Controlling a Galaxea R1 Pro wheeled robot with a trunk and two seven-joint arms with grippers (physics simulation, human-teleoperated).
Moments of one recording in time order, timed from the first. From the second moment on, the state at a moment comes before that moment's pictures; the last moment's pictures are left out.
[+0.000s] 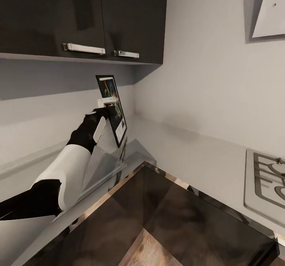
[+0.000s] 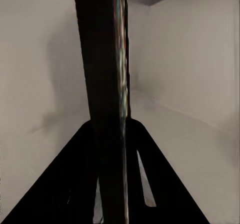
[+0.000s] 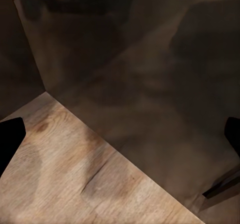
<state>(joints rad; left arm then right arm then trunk) -1.28 -0.14 0.10 -0.67 0.01 0.35 0.11 0.24 -0.05 0.00 -0.87 0.01 -0.53 0.00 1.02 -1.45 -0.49</state>
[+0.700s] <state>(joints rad) -1.28 -0.14 0.10 -0.72 0.00 0.37 0.11 0.24 -0.06 0.00 -0.88 0.01 -0.53 0.00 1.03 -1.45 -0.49</state>
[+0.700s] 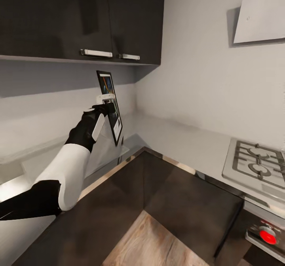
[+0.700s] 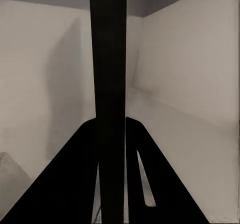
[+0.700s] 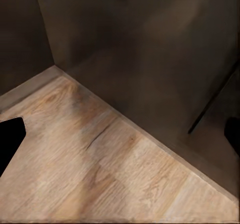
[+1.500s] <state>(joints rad) -1.28 -0.15 0.09 -0.72 0.01 0.38 0.10 0.24 -0.06 0.00 -0.89 0.01 -0.53 0.00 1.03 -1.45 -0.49</state>
